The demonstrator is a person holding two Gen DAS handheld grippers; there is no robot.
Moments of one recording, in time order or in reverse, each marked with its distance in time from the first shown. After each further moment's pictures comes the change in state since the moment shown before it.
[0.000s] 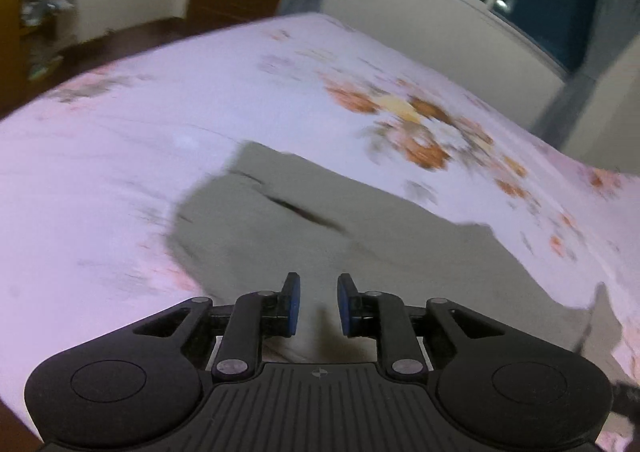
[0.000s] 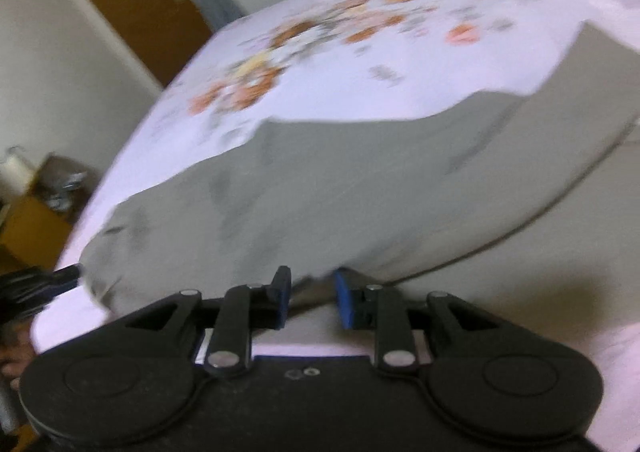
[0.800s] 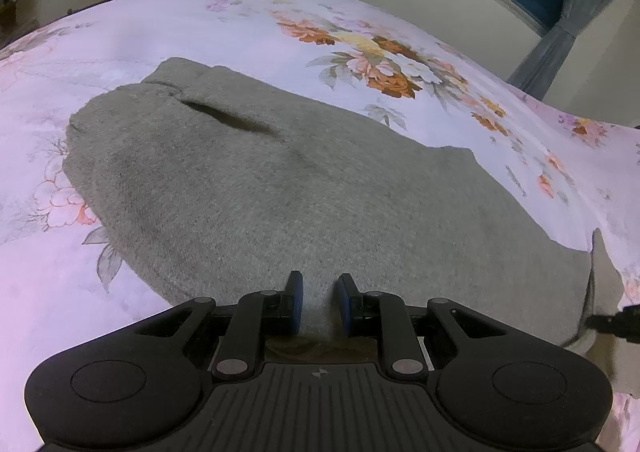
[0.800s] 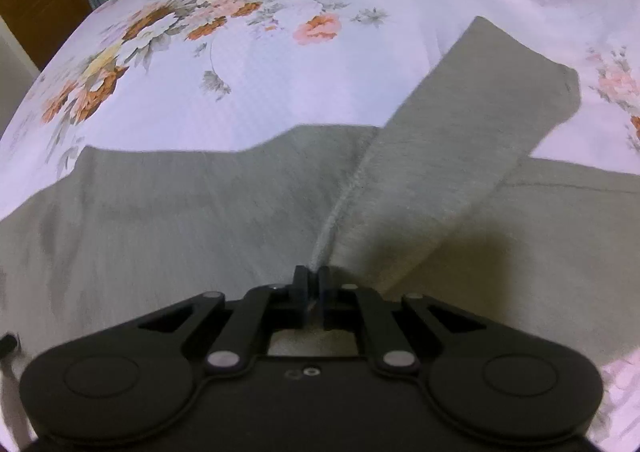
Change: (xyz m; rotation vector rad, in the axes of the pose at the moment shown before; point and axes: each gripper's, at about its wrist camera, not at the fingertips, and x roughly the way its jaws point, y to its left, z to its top) left arm 0.052 -0.026 -0.042 0.061 0.088 -0.050; right arm 0.011 -0.046 0.033 0.046 0.108 -0.316
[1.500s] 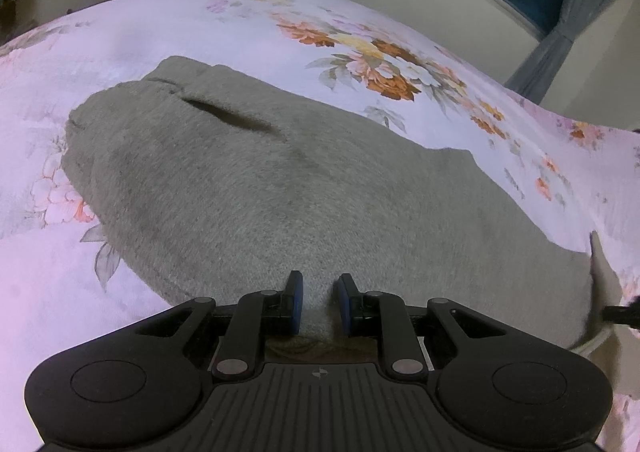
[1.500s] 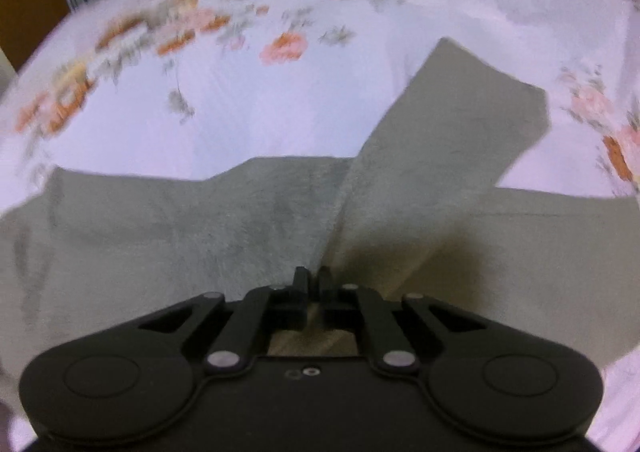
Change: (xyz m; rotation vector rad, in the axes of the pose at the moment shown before) left arm 0.003 0.001 -0.002 -0.003 -0.011 -0.008; right arm -0.018 -0.014 0.018 0.020 -0.075 -0.063
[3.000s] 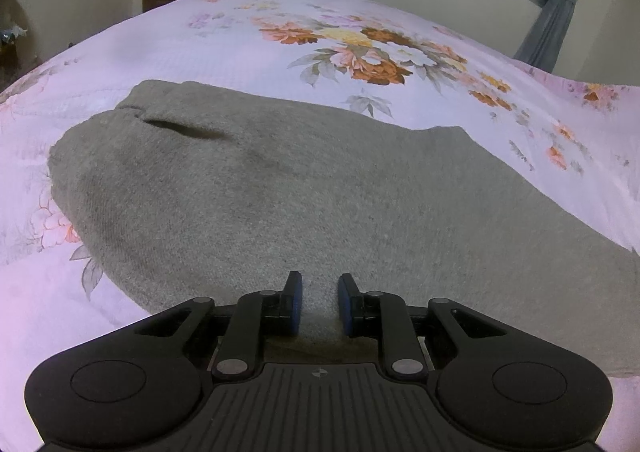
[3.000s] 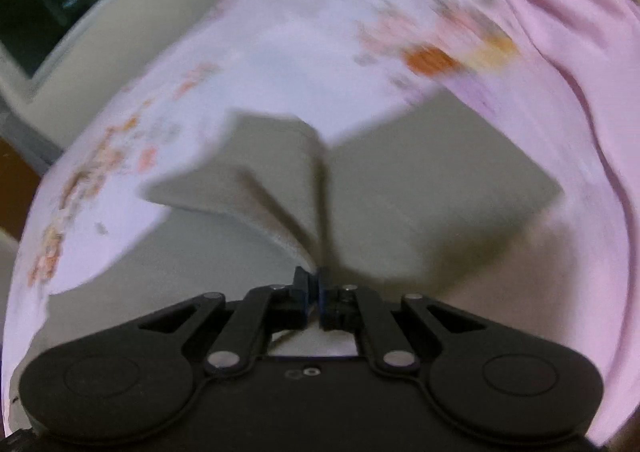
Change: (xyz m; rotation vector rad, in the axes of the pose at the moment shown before) left arm 0.001 -0.047 -0.001 0.104 0.005 0.112; right arm -0.039 -0.190 -0.064 0.407 -0.118 0.051
